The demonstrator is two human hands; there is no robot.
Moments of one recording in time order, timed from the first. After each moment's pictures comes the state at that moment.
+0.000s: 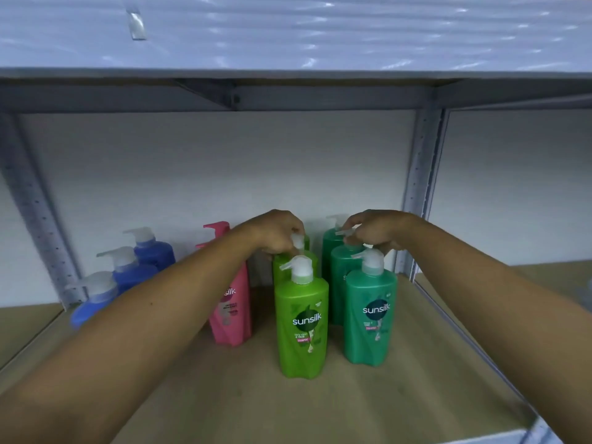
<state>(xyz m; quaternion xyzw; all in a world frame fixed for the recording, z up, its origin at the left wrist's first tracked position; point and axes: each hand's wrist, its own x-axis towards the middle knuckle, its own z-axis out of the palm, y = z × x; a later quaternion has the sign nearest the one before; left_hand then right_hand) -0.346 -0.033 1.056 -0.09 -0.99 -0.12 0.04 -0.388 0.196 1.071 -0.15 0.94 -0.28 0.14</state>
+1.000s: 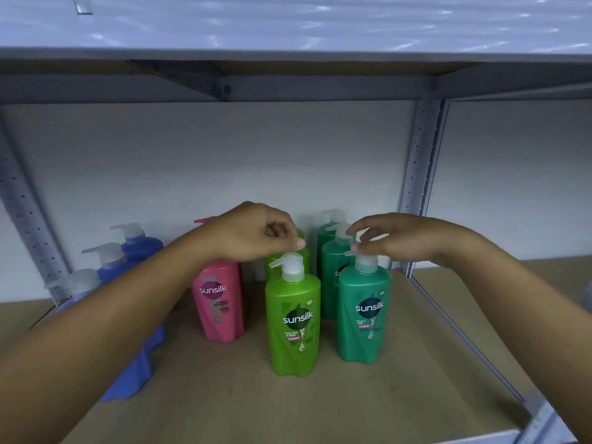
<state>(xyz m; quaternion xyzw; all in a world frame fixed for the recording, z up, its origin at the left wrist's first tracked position) -0.278 -0.039 1.070 -0.16 -0.95 -0.26 0.07 -0.343 0.251 1.073 -0.26 0.92 -0.26 0.11</state>
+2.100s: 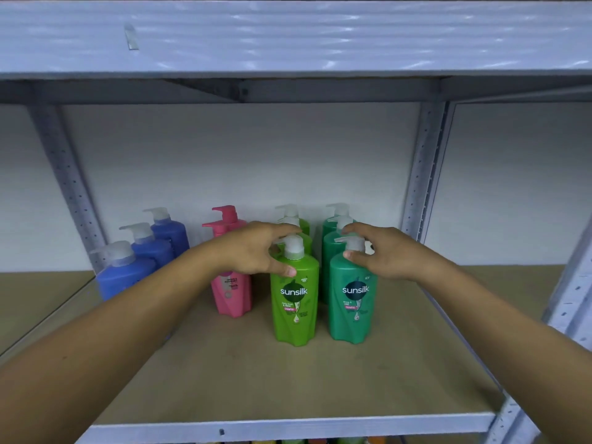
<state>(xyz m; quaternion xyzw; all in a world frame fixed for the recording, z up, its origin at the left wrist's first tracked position) -0.243 -0.020 1.040 -0.11 -0.98 -0.19 0.04 -0.321 0.253 1.031 -0.33 0.92 -0.21 -0.03</state>
